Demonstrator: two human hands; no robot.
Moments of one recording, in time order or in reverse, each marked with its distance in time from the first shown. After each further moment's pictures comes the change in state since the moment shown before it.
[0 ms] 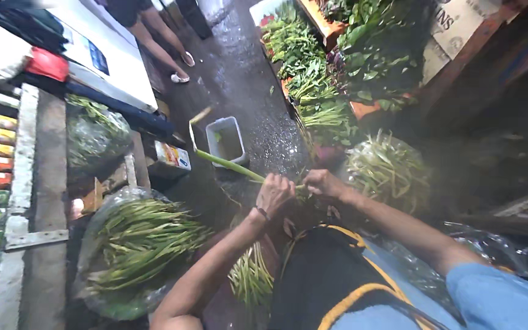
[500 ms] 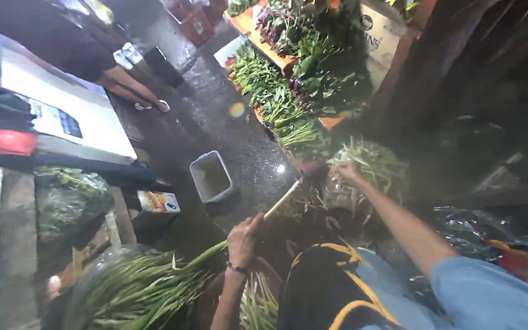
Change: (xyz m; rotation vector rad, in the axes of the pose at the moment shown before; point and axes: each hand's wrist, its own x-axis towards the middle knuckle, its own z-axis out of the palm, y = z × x) left_hand -0.037 -0.016 0.029 -0.343 0.297 -0.336; right_hand -0.045 0.090 -0.091 0.361 0.421 1.014
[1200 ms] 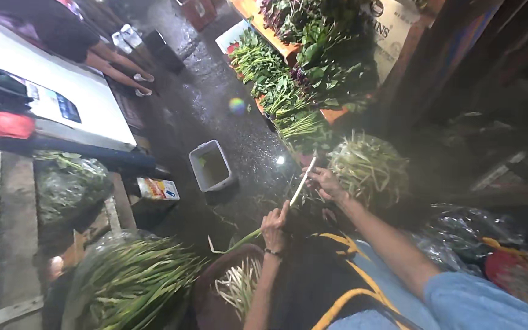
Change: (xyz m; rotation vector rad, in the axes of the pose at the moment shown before) left_hand -0.006 0.063 0.101 -0.018 0.291 -0.001; right_hand -0.074 -0.033 0.071 0.890 -0.262 -0.121
